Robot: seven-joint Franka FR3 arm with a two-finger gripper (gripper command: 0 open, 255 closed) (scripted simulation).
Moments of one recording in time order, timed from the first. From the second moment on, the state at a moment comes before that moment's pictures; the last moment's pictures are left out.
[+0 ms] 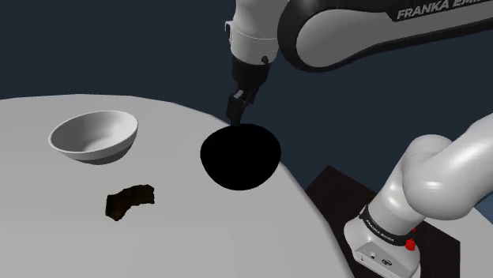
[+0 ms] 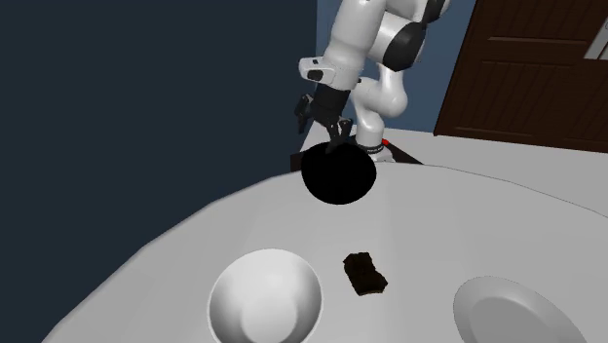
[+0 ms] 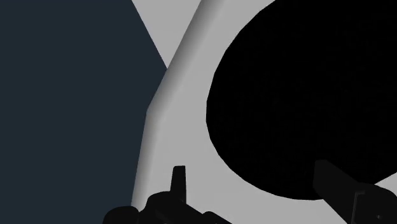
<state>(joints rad) 0.12 -0.40 0.43 -2.23 -0.10 1.97 0.19</state>
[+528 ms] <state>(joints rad) 0.13 -0.16 0.62 -2.06 -0.28 2.00 0.40</state>
